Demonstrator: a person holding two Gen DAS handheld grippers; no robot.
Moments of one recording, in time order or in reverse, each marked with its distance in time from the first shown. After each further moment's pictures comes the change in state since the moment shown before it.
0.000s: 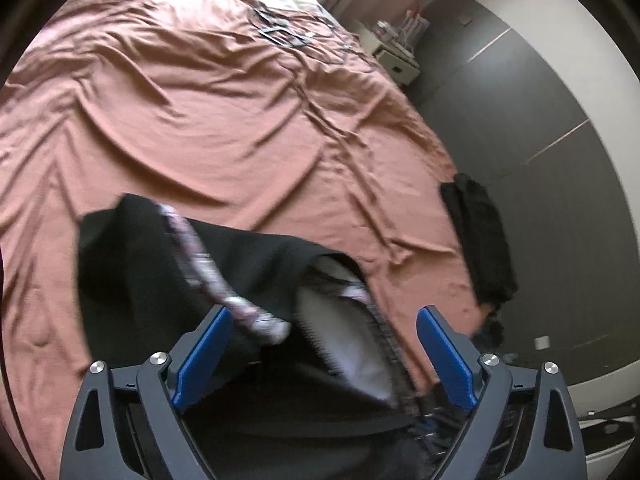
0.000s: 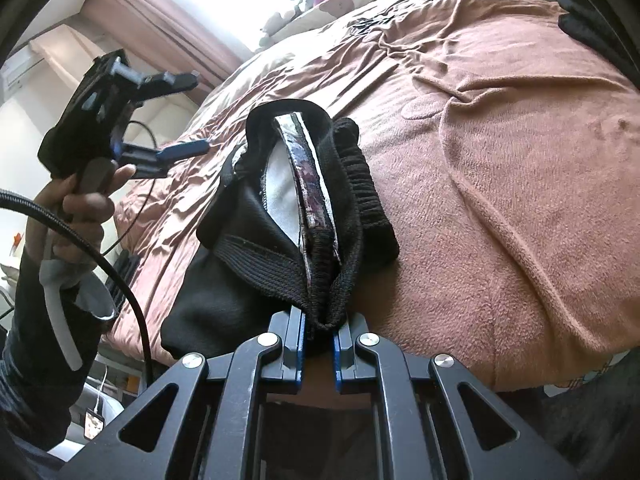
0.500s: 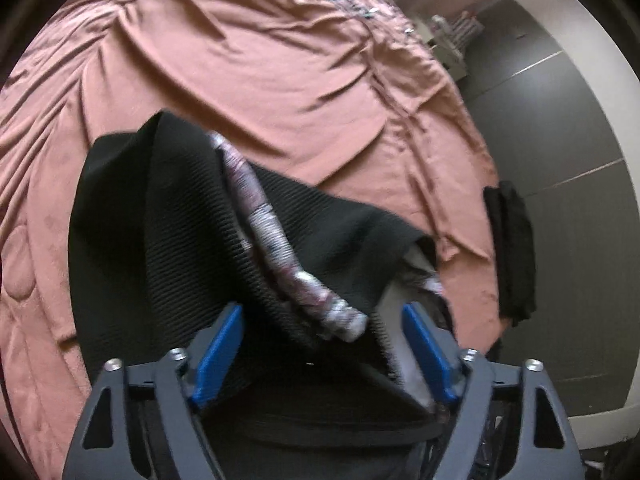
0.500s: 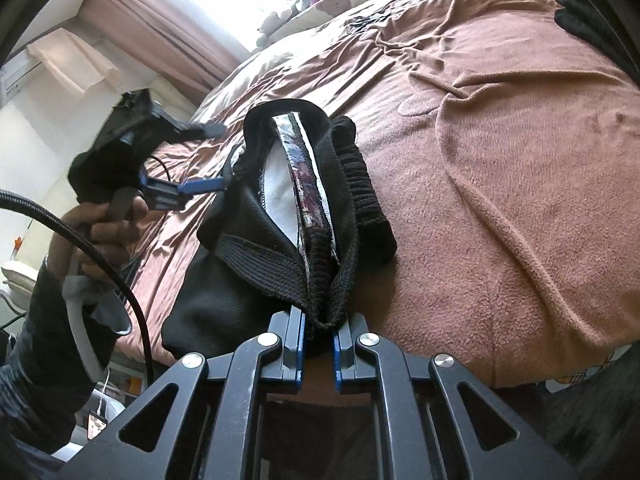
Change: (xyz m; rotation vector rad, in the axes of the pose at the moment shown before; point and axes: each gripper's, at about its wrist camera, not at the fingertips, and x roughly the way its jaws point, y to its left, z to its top) left arm 0.048 0.049 -0.012 -0.190 0.088 0.016; right arm 0.001 -0.006 0.001 0.017 0.007 0.003
